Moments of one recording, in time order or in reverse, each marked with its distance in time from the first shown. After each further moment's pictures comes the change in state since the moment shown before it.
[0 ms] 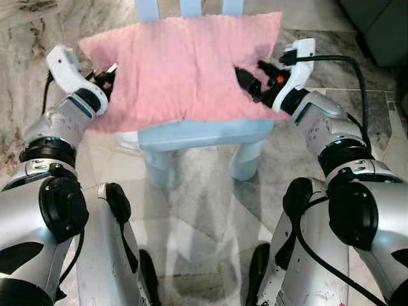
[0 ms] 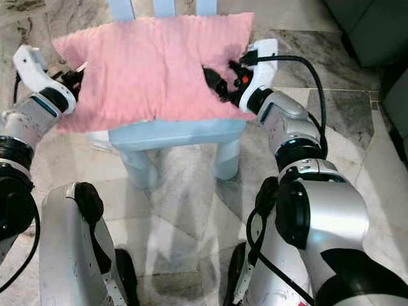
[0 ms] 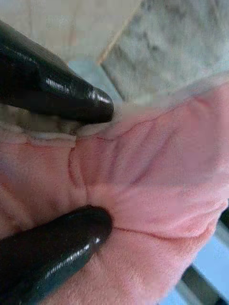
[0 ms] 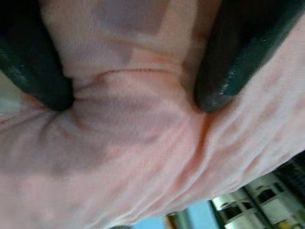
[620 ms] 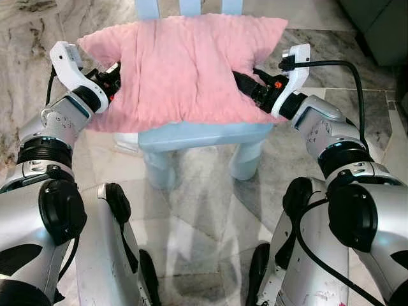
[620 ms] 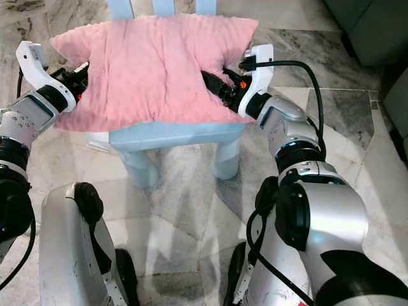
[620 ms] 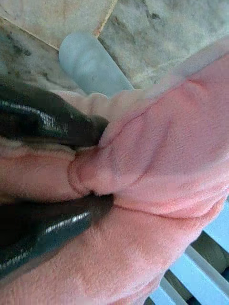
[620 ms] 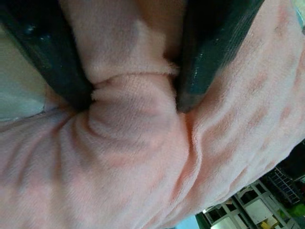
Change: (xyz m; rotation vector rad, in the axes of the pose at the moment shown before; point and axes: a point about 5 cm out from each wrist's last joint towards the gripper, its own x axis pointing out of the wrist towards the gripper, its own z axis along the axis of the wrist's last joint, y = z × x) left arm -0.002 -0.005 0.002 0.021 0.019 -0.095; right arm -0.002 0.001 -0.006 0.035 0.019 0.050
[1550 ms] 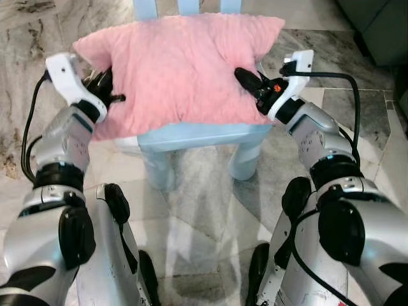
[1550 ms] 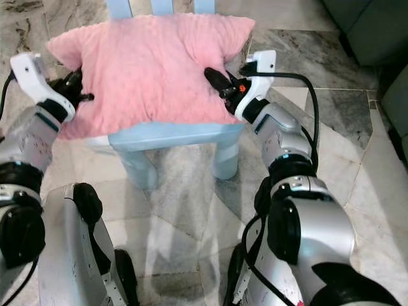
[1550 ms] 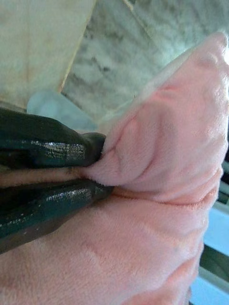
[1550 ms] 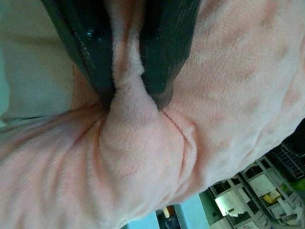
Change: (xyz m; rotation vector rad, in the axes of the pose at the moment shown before) left arm -0.013 0.016 -0.020 0.297 -0.159 0.098; right arm -0.006 0.003 -0.005 -0.021 -0.139 -0.043
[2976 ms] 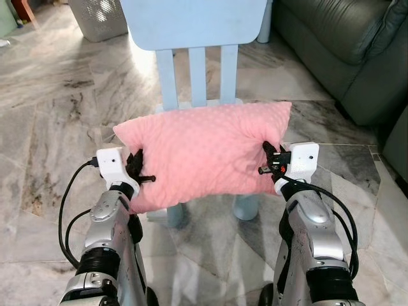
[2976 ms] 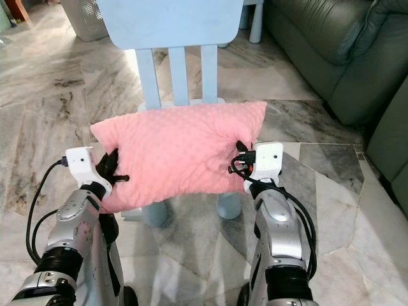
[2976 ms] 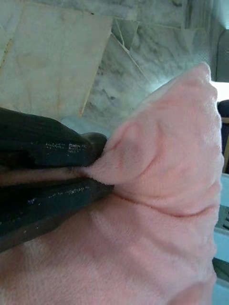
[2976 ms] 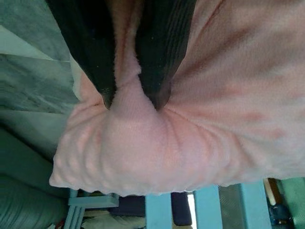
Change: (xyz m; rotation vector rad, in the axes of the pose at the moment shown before) left arm -0.080 -0.022 -0.142 0.089 0.207 0.117; right arm -0.105 0.031 -0.097 -0.227 0.119 -0.554
